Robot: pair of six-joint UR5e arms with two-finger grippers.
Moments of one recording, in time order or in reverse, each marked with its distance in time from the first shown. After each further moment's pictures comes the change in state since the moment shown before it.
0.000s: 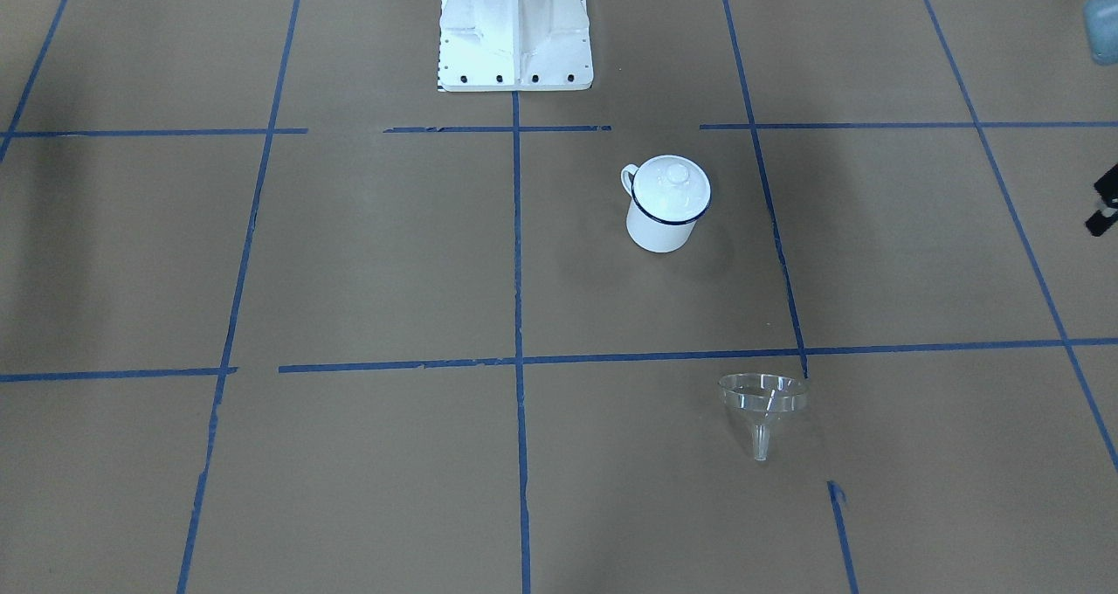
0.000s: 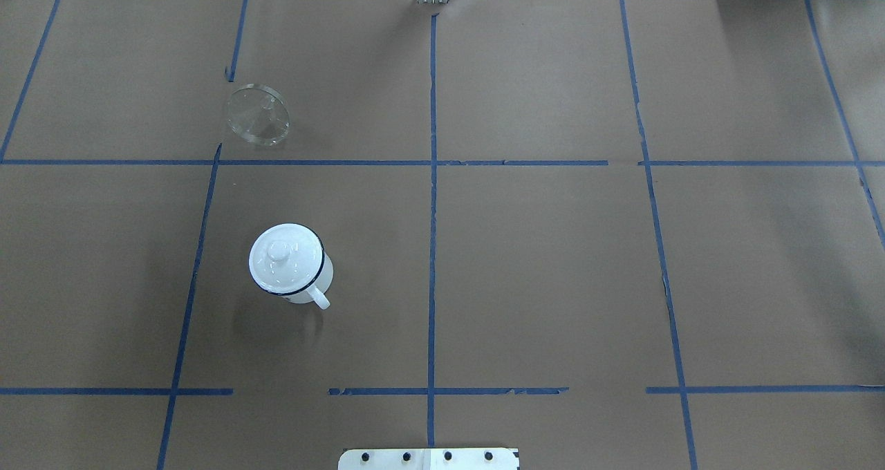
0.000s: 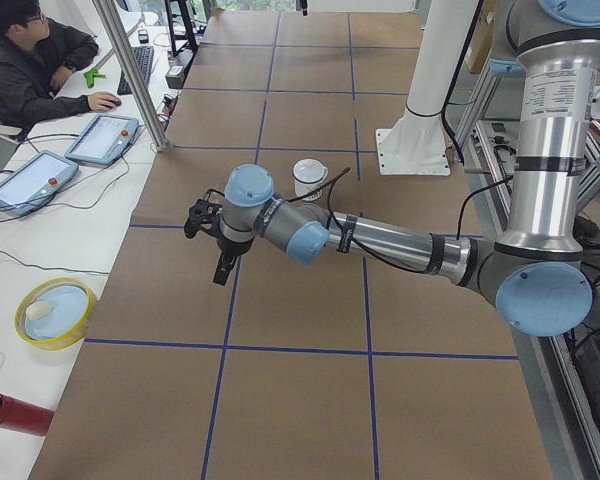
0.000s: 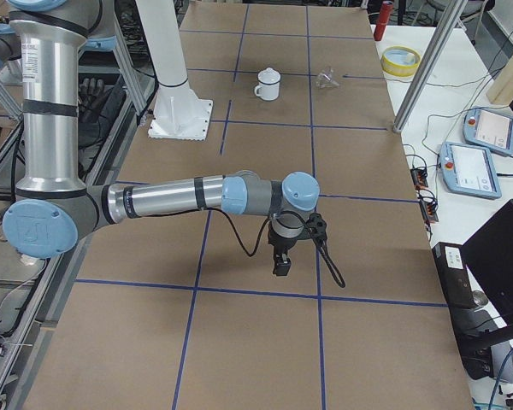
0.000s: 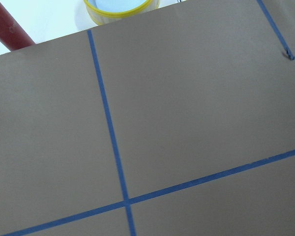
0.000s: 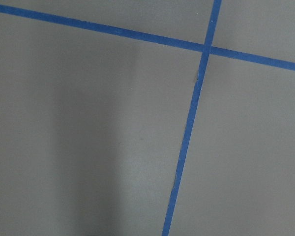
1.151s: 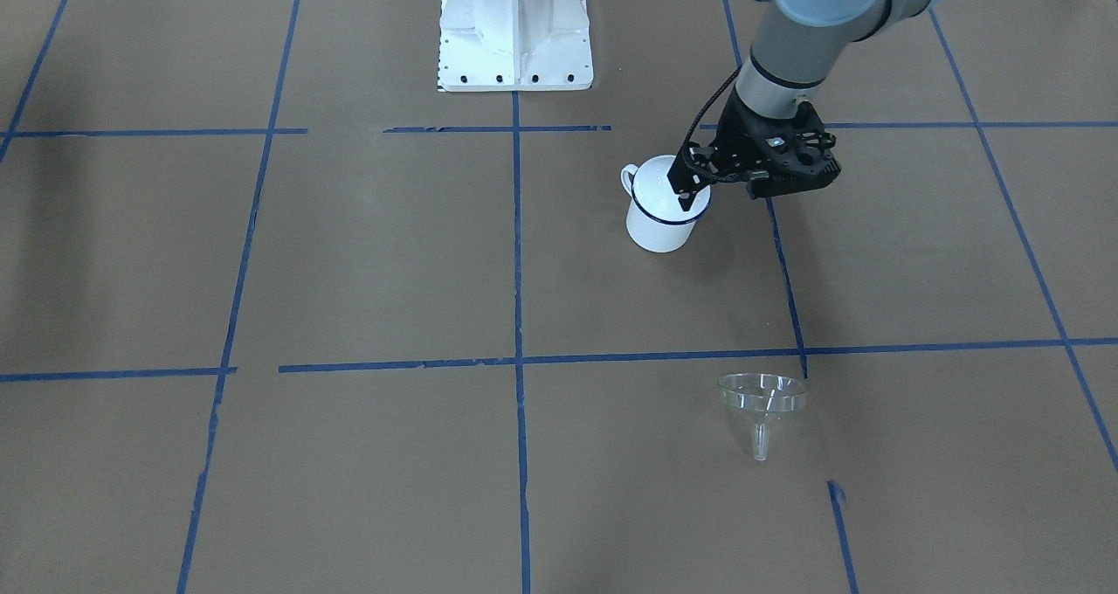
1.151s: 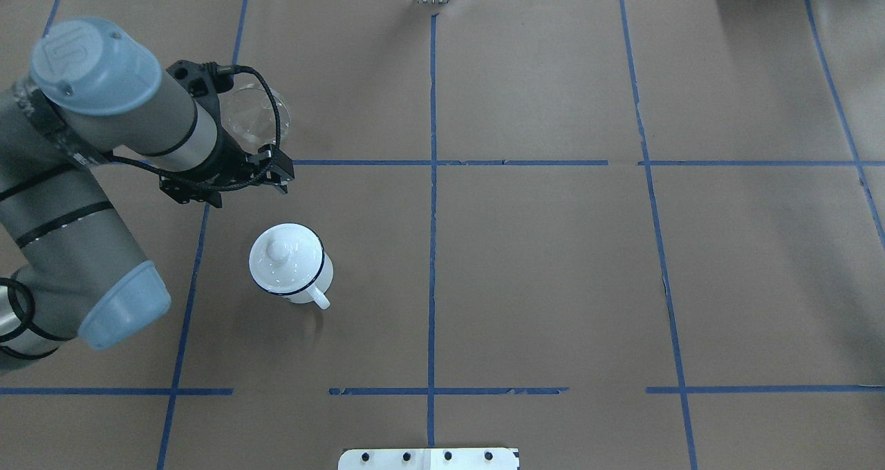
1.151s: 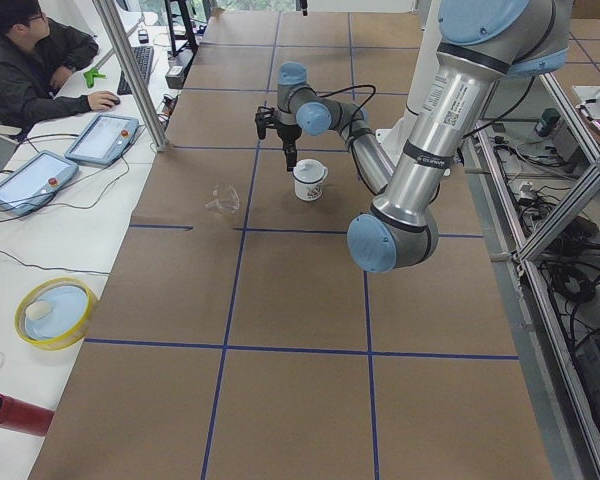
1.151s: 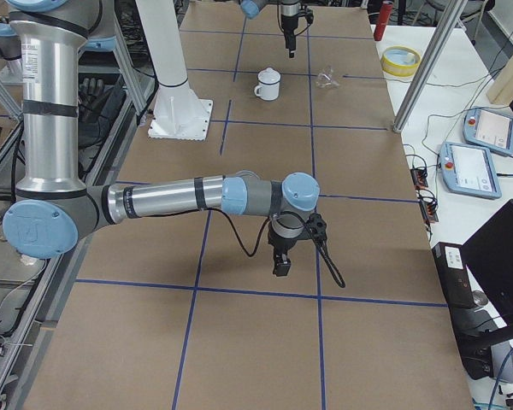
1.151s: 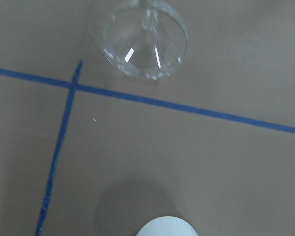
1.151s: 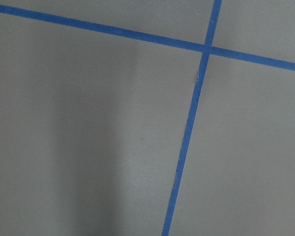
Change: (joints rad) left arm 0.645 -0.403 -0.178 0.494 0.310 -0.748; right arm 0.000 0.000 0.000 0.000 0.000 0.000
